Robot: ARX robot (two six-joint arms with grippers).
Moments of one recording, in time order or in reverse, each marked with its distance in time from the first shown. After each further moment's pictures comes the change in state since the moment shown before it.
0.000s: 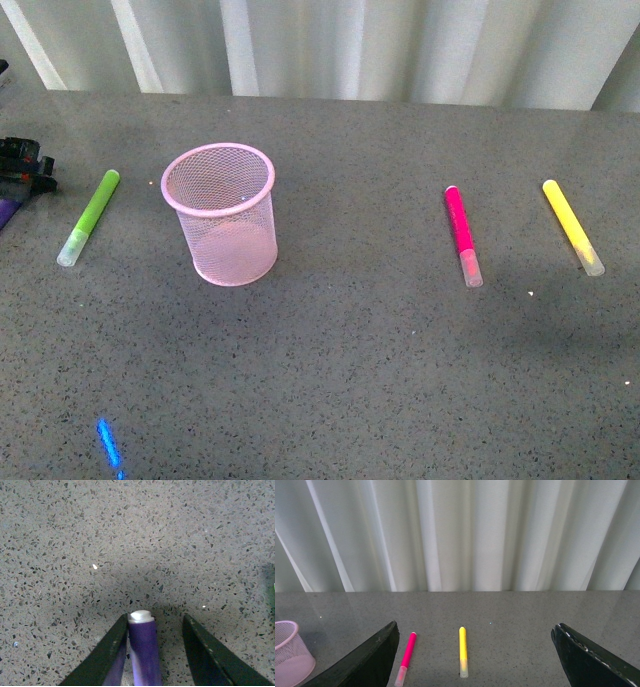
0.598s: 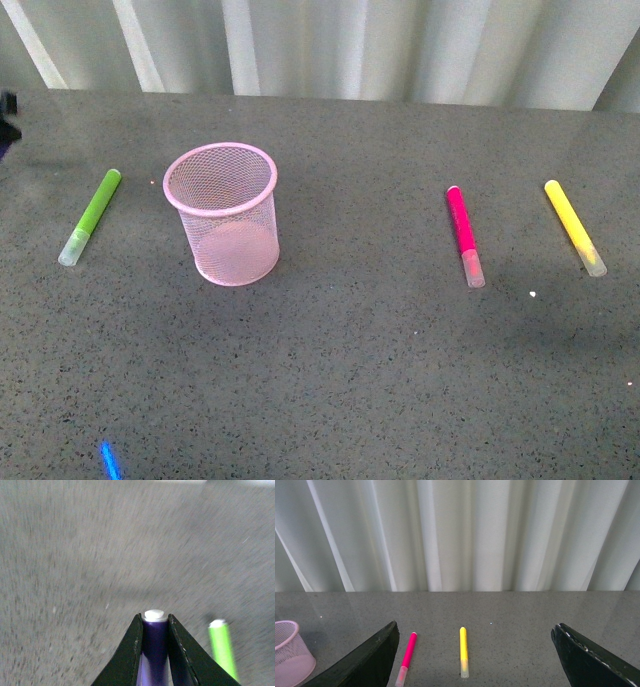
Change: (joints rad) left arm -0.011 -0.180 -0.100 0.116 0.085 -0.169; right arm 0.000 0.000 0.000 0.000 0.000 0.000
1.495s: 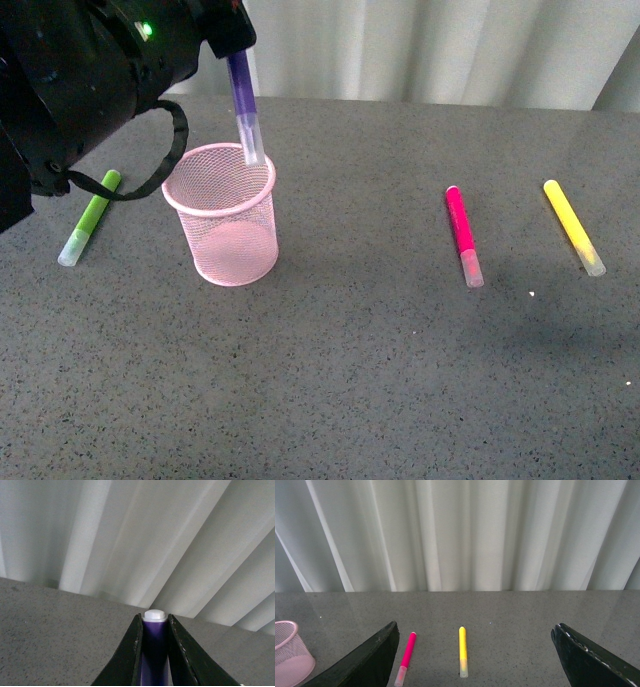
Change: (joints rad) left arm -0.645 -0.169 -0.458 0.996 -0.476 -0.570; right arm 0.000 0.000 0.000 0.000 0.000 0.000
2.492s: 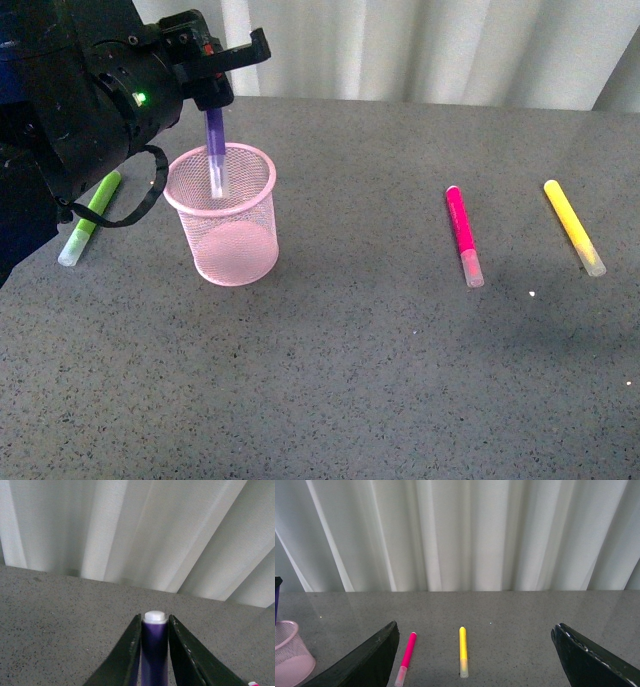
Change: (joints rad) left arm 0.088 0.149 0.046 0.040 0.089 0.091; right arm 0.000 0.000 0.000 0.000 0.000 0.000
